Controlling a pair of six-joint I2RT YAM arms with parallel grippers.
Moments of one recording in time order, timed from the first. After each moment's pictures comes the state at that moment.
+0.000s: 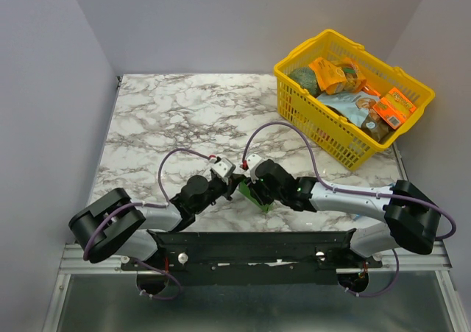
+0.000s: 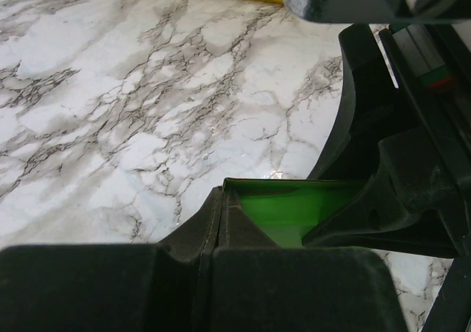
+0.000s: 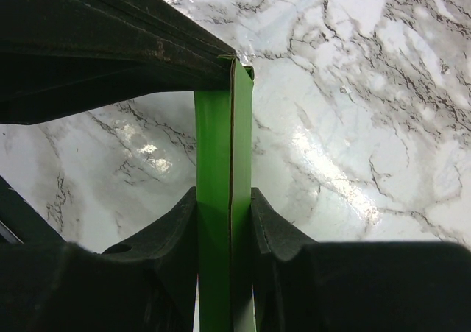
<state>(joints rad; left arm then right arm) -0.86 1.35 0.23 1.00 -0.01 -0.16 1.02 1.41 0.74 -0.10 0.16 0.11</state>
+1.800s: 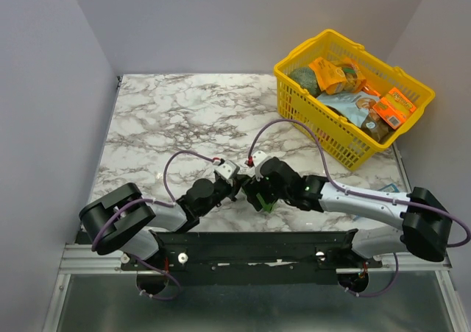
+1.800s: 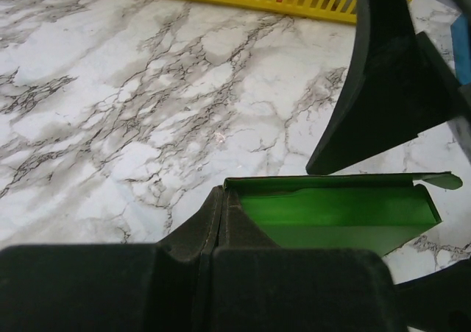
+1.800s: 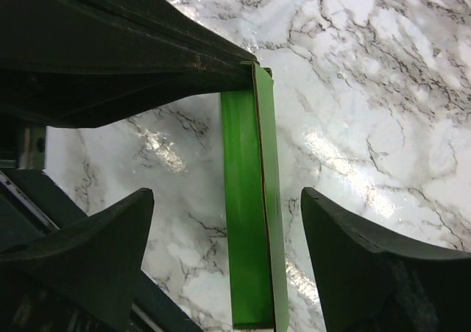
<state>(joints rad) -0.92 1.45 0.24 1.08 -0.10 -0.16 1.02 1.34 0.76 -0.19 0.14 0.15</state>
